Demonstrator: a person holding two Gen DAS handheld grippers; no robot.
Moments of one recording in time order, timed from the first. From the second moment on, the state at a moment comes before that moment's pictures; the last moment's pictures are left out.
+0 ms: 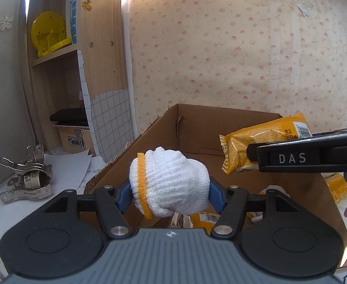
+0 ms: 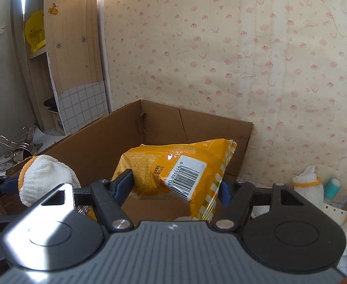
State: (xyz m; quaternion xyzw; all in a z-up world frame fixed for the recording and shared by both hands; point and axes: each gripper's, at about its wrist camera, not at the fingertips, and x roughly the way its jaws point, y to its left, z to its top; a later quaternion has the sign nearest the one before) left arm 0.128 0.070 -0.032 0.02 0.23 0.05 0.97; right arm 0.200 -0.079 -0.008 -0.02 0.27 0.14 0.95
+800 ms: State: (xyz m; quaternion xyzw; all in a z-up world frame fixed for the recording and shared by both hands) left arm 0.141 0.060 -0.038 0.03 0.25 0.05 0.97; right arm 0.216 -0.077 -0.005 -0.04 0.27 0.14 0.95
